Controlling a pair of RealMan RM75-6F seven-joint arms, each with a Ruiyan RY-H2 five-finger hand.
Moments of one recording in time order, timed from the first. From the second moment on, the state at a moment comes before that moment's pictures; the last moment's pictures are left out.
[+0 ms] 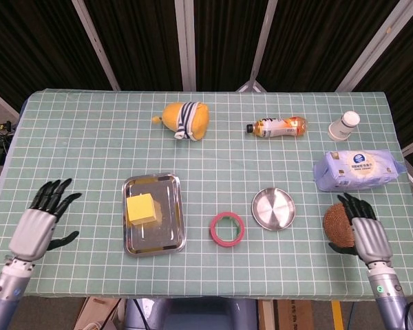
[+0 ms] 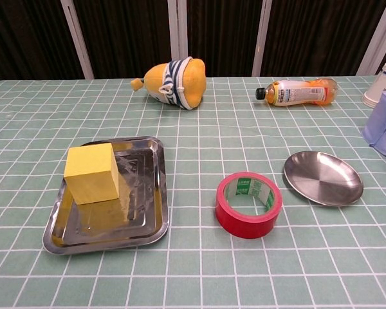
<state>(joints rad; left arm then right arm) -0.26 -1.27 0.11 -1.55 1.59 1.66 0.11 0.20 -1.21 0.09 -1.61 -1.37 1.20 0.01</state>
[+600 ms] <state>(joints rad) -0.18 -1.27 0.08 -1.55 1.63 1.71 0.12 0.51 -1.32 0.09 -1.73 -1.43 0.82 0.00</state>
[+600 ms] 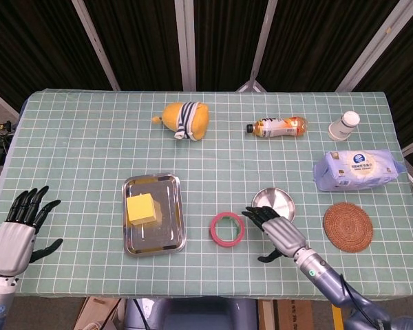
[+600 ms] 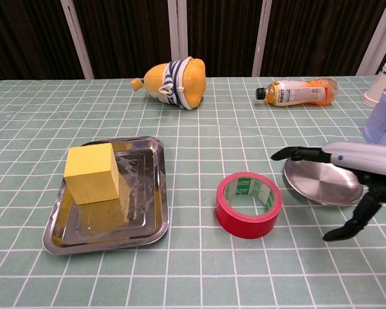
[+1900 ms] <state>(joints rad) -0.13 -1.30 -0.02 -1.53 1.62 1.69 0.11 0.65 -1.54 0.12 -1.60 -1.26 0.82 -0.14</state>
